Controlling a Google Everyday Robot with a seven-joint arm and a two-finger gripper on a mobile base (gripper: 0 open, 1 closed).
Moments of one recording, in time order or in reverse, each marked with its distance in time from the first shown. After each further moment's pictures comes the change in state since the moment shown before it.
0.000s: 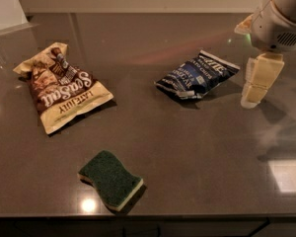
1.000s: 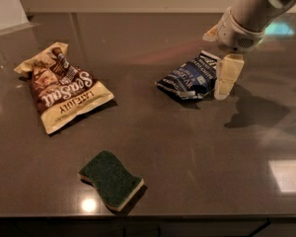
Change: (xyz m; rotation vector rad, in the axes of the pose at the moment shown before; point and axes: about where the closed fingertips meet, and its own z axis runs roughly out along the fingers) arm -0.025 -0.051 0.079 -0.077 -0.080 -0.112
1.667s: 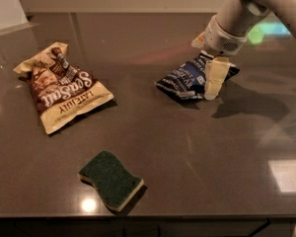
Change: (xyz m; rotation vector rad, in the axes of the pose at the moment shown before) arm -0.007 -0.018 0.039 -0.060 -0.026 -0.030
